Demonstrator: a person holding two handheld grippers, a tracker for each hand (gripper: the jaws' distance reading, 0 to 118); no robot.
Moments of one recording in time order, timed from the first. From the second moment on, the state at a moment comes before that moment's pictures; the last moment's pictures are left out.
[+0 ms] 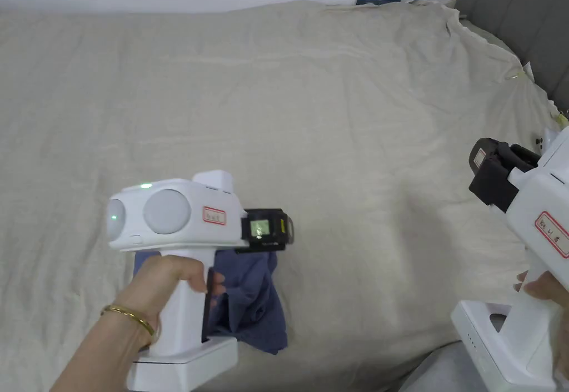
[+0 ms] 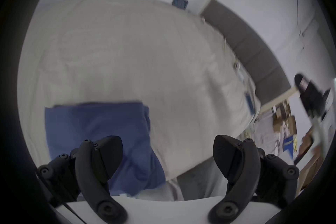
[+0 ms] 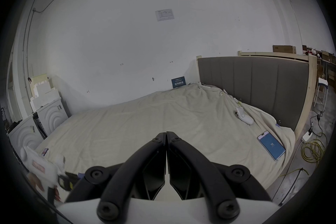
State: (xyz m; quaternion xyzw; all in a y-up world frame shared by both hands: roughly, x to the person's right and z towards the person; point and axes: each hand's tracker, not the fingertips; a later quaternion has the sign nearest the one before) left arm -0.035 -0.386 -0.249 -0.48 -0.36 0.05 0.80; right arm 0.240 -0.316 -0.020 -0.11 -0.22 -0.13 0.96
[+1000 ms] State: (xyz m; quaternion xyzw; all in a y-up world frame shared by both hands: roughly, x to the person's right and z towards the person) left arm 0.026 -0.527 -0.119 -0.39 -0.36 -0.14 0.84; right arm 0.233 -0.319 -0.027 -0.13 -0.21 -0.11 0.96
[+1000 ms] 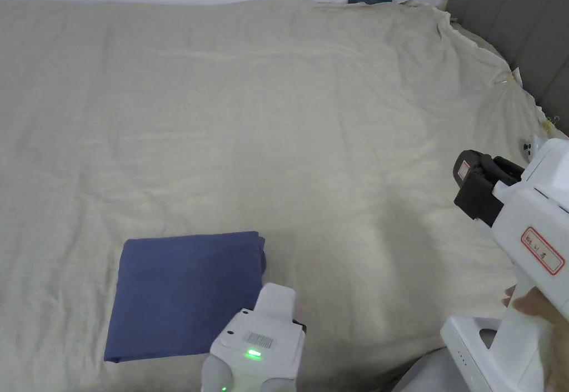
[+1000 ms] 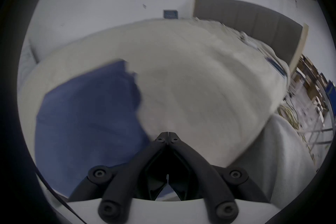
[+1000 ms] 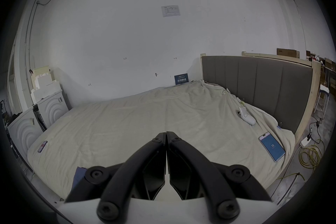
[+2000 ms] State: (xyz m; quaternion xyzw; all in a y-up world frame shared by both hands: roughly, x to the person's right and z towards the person) left arm -0.187 -0.341 -0.182 -0.12 -0.10 -0.01 0.99; right arm 0.056 -0.384 -0.152 -0.15 -0.05 -0.09 0.98
